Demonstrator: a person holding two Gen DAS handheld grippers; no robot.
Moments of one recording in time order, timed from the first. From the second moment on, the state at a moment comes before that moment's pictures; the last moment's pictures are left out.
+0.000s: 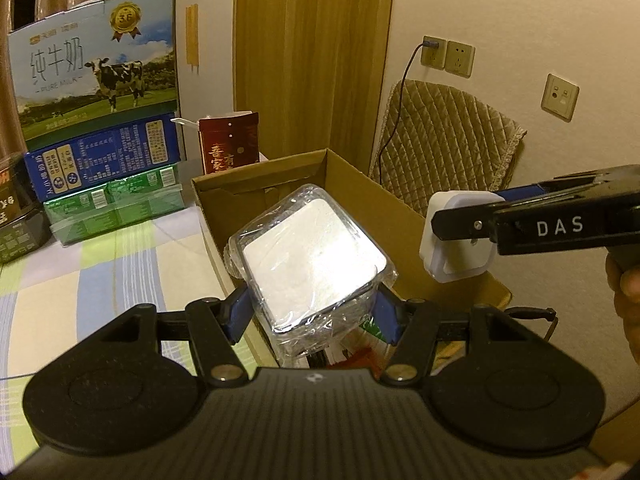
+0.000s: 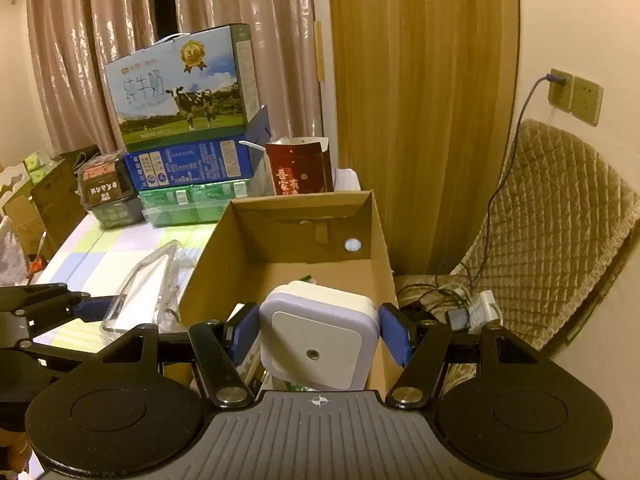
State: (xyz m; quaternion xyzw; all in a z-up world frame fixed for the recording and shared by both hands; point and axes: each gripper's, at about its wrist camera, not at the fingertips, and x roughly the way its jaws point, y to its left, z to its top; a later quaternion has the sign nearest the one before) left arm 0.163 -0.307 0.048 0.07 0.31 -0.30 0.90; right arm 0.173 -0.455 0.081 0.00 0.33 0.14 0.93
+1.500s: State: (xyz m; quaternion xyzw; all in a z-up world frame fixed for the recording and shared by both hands) left arm 0.213 -0.319 0.040 0.07 0.33 -0.30 0.89; right arm 0.208 -0.459 0.078 0.00 0.33 0.13 0.93
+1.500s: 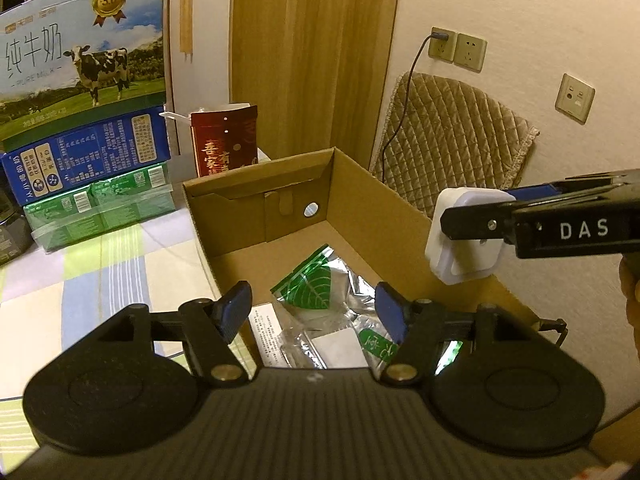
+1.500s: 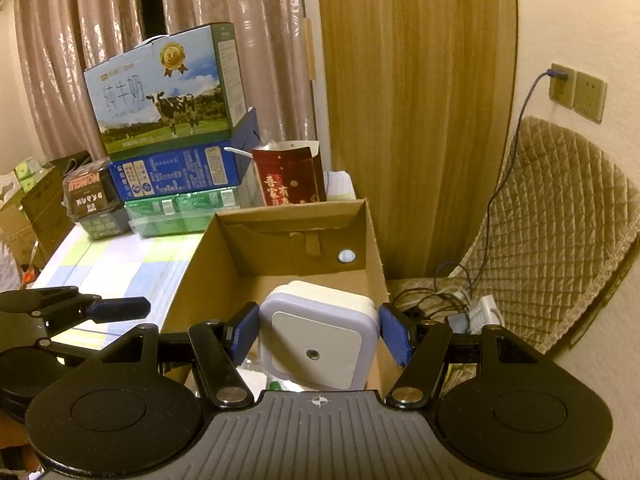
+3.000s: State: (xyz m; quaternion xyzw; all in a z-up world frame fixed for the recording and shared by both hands) left arm 0.127 -0.260 0.053 0.02 0.32 -0.24 0.92; right arm 0.118 -0.497 0.081 0.10 0.35 0.11 0.93
